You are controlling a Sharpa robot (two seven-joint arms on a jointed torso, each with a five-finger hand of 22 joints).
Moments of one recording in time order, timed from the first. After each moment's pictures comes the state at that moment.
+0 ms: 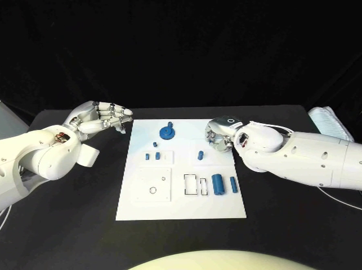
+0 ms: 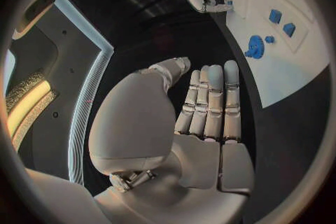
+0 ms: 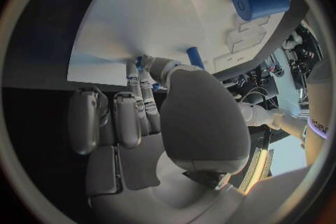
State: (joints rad) left arm 1.20 -0.93 -0.01 1.48 -0.31 -0.15 0.27; left_hand 1.40 -0.24 0.51 0.12 0.28 0.91 0.17 0.29 0.36 0.99 0.11 0.44 0.15 0.94 0.05 1.17 0.44 0.17 0.82 0.16 0.92 0.64; right arm 1.19 -0.79 -0.15 1.43 -1.71 -0.31 -0.26; right_hand 1.40 -0.23 0.67 0.10 0.08 1.07 0.12 0.30 0.28 1.23 0.07 0.08 0.09 1.47 -0.01 1.41 1.29 0.05 1.47 0.09 1.32 1.31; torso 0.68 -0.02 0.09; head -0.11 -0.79
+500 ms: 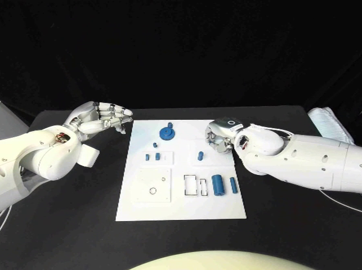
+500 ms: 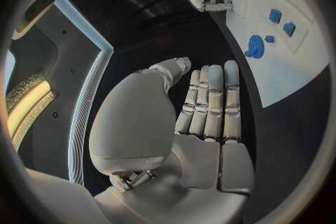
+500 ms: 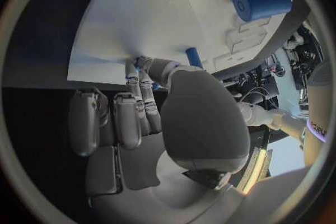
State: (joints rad) left arm 1.20 -0.93 -0.01 1.48 -0.31 -0.15 0.27; left_hand 1.40 -0.24 0.51 0.12 0.28 0.91 0.17 0.29 0.36 0.99 0.11 0.44 0.15 0.94 0.05 1.17 0.44 0.17 0.82 0.16 0.92 0.64; right arm 1.18 -0.79 -0.15 1.45 -1.72 -0.34 -0.28; right_hand 1.39 -0.21 0.72 0.04 0.08 1.07 0.12 0.31 0.31 1.26 0.07 0.07 0.08 1.46 -0.02 1.41 1.29 0.05 1.46 0.08 1.34 1.31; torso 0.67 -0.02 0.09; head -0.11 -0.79
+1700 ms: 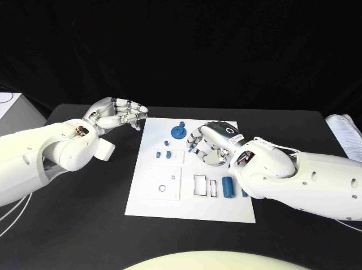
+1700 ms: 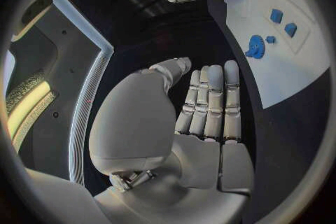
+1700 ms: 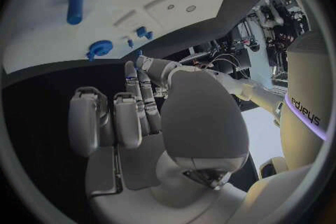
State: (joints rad) left arm 1.20 -0.92 -0.01 1.48 -0.31 -0.16 0.27; left_hand 1.40 -0.24 0.52 0.12 0.28 0.91 0.17 0.29 0.36 0.99 0.11 0.44 0.15 0.94 0.06 1.17 0.44 0.17 0.82 0.16 0.92 0.64; right arm 1.16 -0.80 -0.14 1.73 -1.68 -0.57 -0.23; right_hand 1.38 -0.20 0.74 0.02 0.08 1.08 0.12 0.32 0.32 1.26 0.08 0.07 0.08 1.46 -0.02 1.41 1.30 0.05 1.46 0.08 1.35 1.31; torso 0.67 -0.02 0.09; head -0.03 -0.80
